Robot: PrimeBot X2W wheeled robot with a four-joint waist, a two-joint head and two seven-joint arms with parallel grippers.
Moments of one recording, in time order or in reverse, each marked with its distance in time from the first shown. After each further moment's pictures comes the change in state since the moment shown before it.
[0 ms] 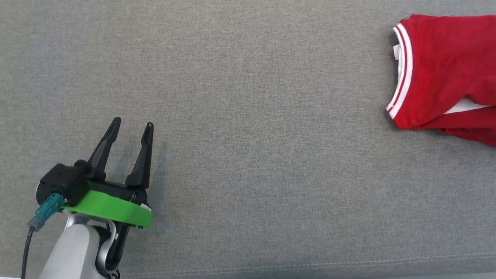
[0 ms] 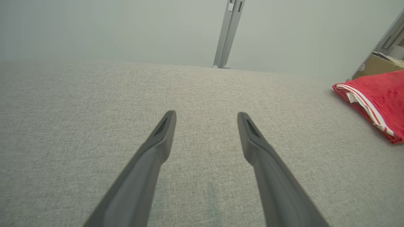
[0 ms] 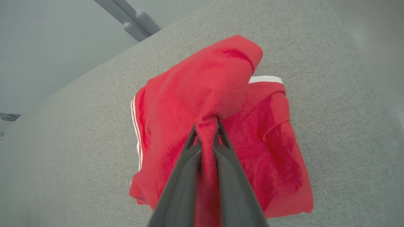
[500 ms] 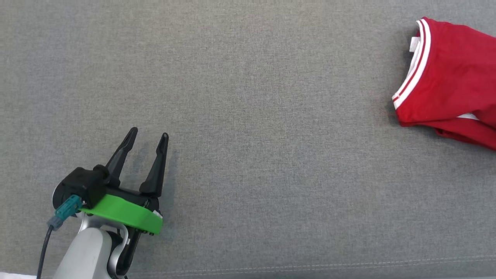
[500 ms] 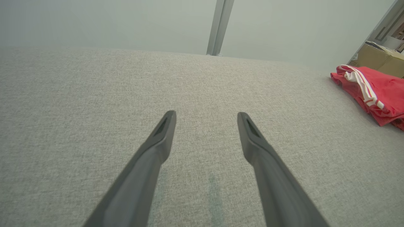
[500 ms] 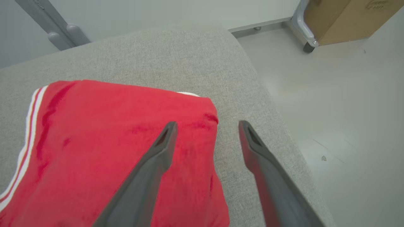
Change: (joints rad) left arm -0.002 -0.006 -0.058 0.048 0.000 0.000 0.000; right arm 0.115 0.010 0.034 0.100 -0.318 -0.017 -0.366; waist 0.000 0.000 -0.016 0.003
